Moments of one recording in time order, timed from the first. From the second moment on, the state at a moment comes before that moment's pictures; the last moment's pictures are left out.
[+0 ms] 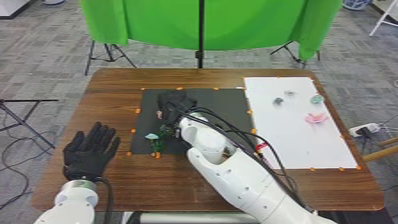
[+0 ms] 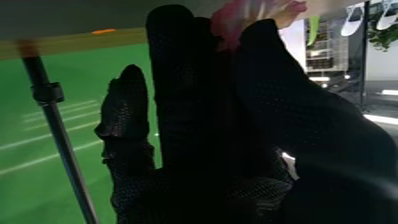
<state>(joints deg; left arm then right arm) 122.9 -61.2 -88.7 -122.7 -5.7 24.5 24.1 -65.7 -86.3 44.2 -77.0 -151.8 -1.7 12.1</state>
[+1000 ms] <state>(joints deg) 124.7 -63.2 -90.7 -122.7 -4.7 22.0 22.7 -66.8 -78.8 52.7 -96.0 -137.8 -9.8 18.5</state>
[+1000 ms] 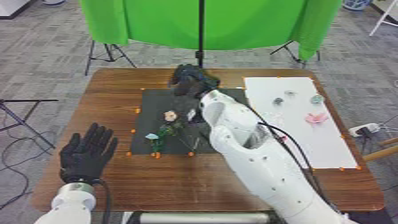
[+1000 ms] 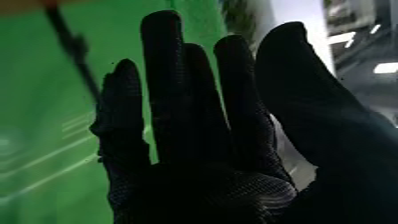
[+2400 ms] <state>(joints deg) 127.0 -64.6 -92.2 -122.3 0.1 17.5 21.5 -91.3 -52.8 79.7 -95.2 -142.7 -2.9 32.6</state>
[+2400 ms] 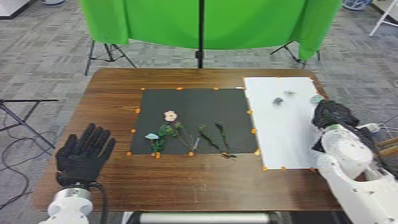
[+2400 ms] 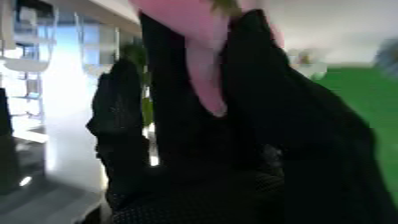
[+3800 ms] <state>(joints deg) 125.4 -63.6 -90.6 -121.4 -1.8 19.0 19.7 -69.5 -71.8 40.3 -95.2 -152.2 1.1 9.3</state>
